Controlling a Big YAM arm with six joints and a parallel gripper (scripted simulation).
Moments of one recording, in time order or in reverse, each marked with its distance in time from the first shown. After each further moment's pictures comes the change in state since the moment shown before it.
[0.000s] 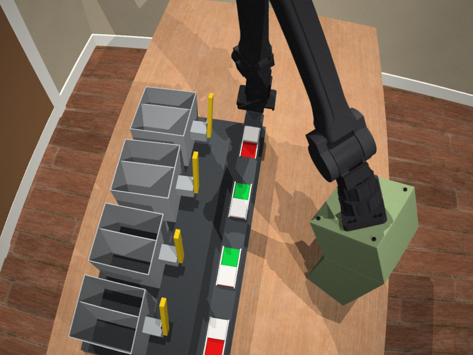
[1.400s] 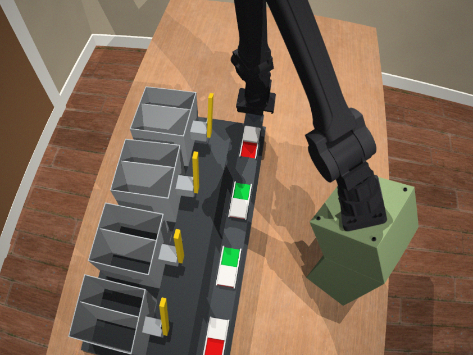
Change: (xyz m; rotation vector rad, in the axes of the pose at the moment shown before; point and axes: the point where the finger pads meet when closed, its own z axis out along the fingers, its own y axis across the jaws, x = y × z) arm 0.000 0.000 0.014 0.002 0.002 0.002
